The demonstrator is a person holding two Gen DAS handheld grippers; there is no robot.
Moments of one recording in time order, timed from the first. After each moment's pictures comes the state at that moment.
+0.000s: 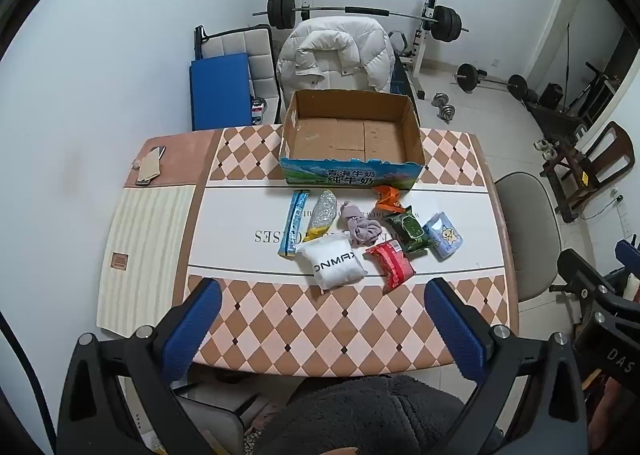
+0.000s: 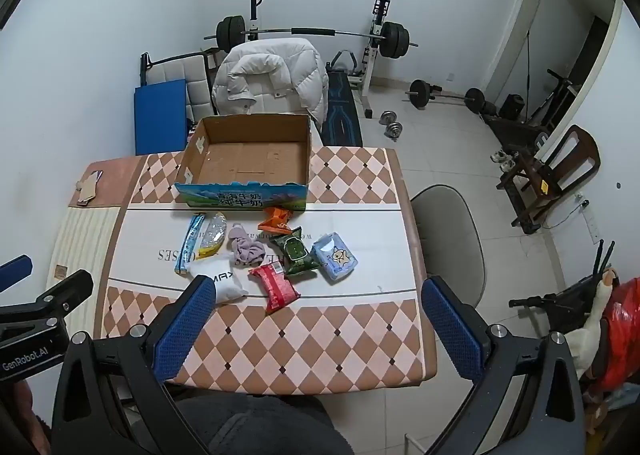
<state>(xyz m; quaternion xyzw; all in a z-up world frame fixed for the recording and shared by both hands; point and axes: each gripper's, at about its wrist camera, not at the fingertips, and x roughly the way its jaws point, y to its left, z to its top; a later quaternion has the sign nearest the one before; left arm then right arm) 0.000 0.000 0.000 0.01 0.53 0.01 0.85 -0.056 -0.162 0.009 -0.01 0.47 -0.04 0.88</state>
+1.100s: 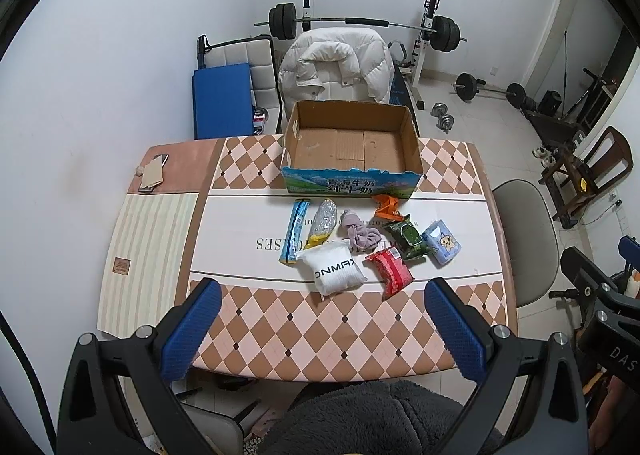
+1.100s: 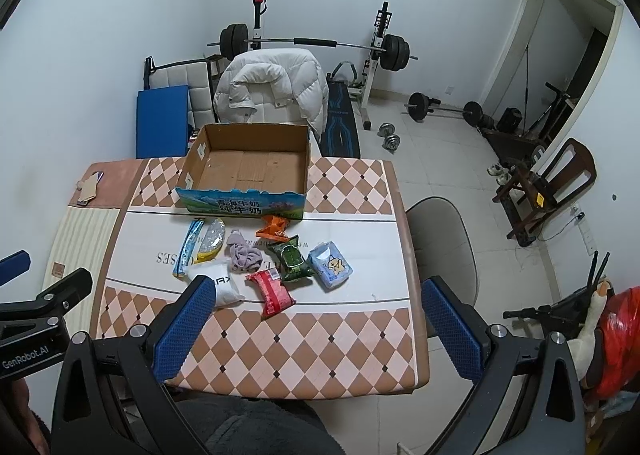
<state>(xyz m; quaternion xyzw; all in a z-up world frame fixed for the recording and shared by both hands) 0.013 0.004 0.026 0.00 0.52 0.00 0.85 -0.064 -0.160 0.029 -0.02 0.46 -0.05 0.89</state>
